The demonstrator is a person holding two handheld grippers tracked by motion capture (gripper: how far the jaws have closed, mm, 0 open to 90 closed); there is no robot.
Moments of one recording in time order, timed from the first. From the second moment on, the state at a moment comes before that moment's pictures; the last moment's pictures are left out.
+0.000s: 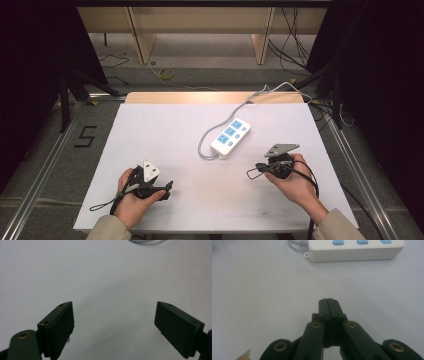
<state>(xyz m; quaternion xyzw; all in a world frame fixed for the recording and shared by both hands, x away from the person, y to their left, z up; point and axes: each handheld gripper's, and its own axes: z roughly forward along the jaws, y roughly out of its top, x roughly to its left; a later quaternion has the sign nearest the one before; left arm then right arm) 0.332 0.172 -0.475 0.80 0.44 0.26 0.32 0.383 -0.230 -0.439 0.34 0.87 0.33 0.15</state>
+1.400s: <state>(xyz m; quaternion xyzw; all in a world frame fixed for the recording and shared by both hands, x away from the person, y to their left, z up) 0.332 0.171 -0.475 0.80 0.44 0.26 0.32 0.424 -0.220 -0.428 0.36 0.87 0.29 0.15</state>
